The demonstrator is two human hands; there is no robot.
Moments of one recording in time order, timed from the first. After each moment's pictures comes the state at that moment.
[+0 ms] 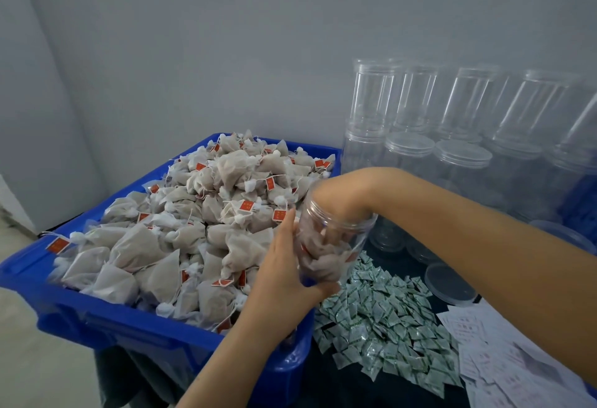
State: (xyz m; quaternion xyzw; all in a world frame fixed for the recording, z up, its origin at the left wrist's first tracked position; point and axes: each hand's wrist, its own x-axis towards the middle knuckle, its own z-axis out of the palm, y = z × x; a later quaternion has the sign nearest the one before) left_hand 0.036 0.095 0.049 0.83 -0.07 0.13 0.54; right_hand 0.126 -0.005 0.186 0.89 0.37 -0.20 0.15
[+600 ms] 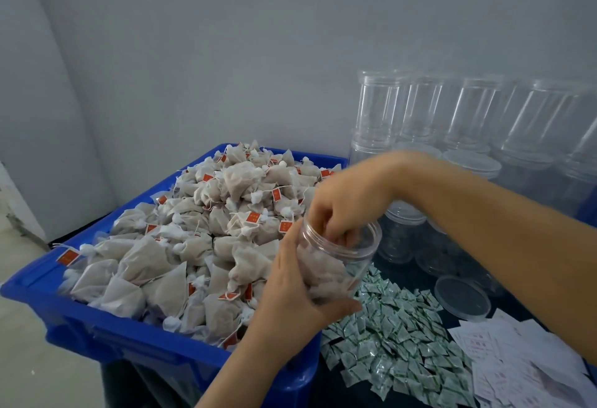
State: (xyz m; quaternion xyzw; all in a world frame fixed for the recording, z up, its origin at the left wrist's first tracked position) left_hand 0.031 0.094 0.052 0.79 -0.09 0.16 0.58; right_hand 0.126 -0.005 0.214 0.86 0.42 -0.28 0.05
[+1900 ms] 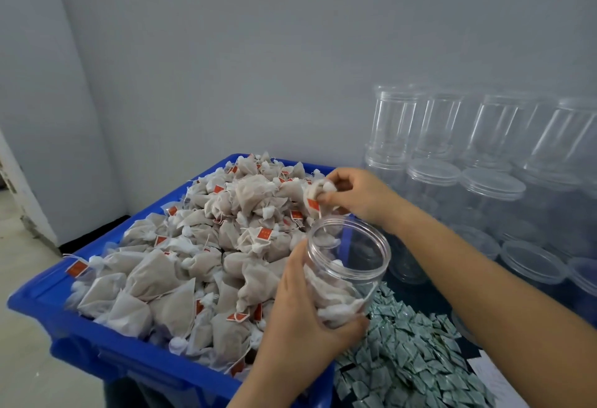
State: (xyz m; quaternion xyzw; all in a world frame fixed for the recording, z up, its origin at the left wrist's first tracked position) left_hand 0.035 0.094 0.045 0.78 -0.08 0.18 0.60; right_hand 0.191 -0.012 0.149 0.83 0.28 -0.05 -0.47
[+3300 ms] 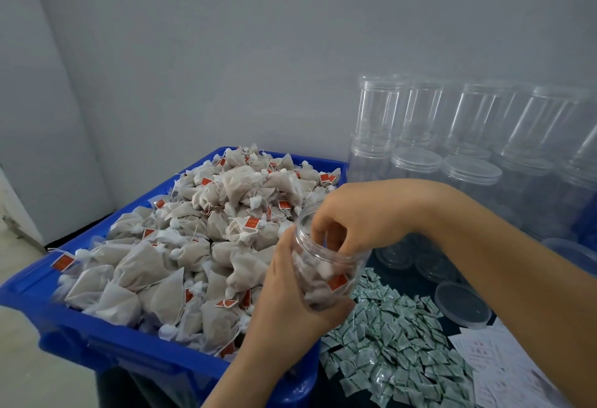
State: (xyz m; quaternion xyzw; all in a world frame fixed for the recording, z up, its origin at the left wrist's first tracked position) left_hand 0.034 0.095 0.046 0.78 -0.08 0.17 0.60; right_hand 0.104 -0.024 0.207 0.88 0.44 -0.18 0.02
